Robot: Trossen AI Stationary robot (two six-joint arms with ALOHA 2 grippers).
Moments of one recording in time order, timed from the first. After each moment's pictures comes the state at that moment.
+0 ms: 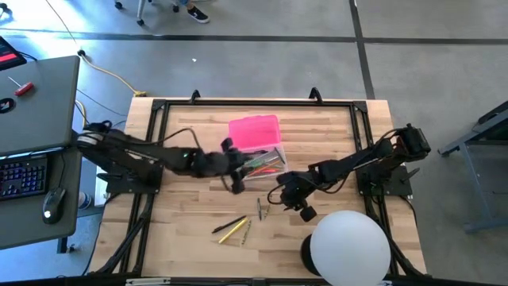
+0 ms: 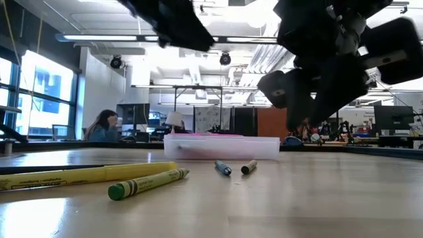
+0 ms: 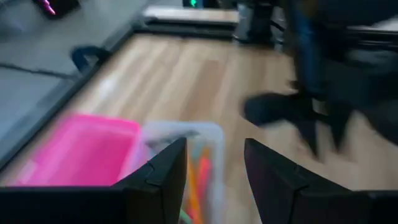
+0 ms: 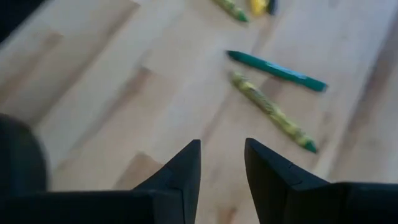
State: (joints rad) left arm -0.16 1.41 0.96 -0.05 -0.43 -0.15; right arm 0.20 1.59 0.80 -0.11 -0.26 -0.24
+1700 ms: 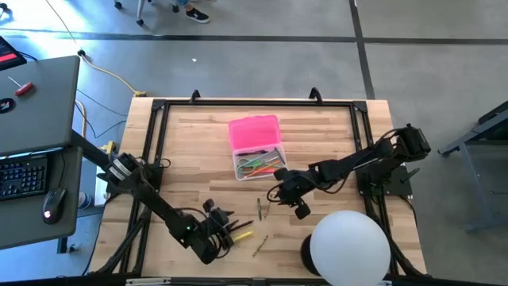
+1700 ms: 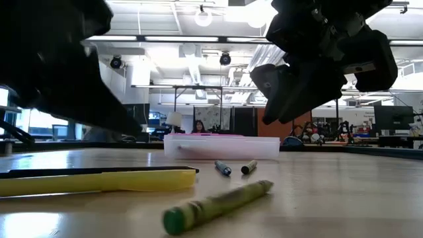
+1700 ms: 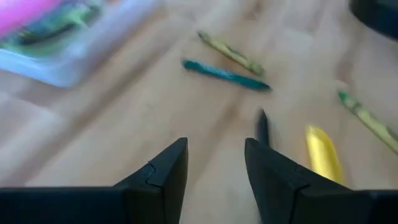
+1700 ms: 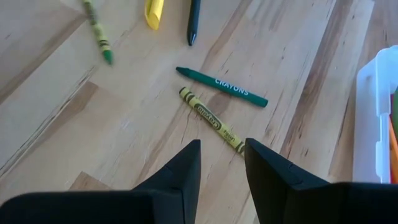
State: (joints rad) left arm -0.75 1.89 0.96 -0.17 -0.93 -1.06; right arm 0.20 1.59 0.80 -0.03 -0.13 -0.27
